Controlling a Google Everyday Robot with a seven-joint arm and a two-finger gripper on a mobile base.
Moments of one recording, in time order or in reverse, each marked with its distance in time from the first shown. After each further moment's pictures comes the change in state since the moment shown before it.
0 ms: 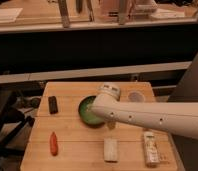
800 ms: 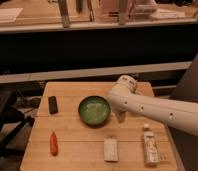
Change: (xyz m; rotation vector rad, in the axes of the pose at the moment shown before) arm 0.066 -0.011 0.025 -0.008 -0.031 0.077
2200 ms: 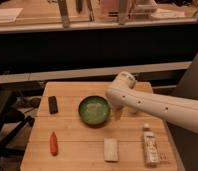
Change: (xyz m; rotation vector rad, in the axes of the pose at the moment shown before) arm -0.013 -0.020 0.009 0.000 -0.054 0.022
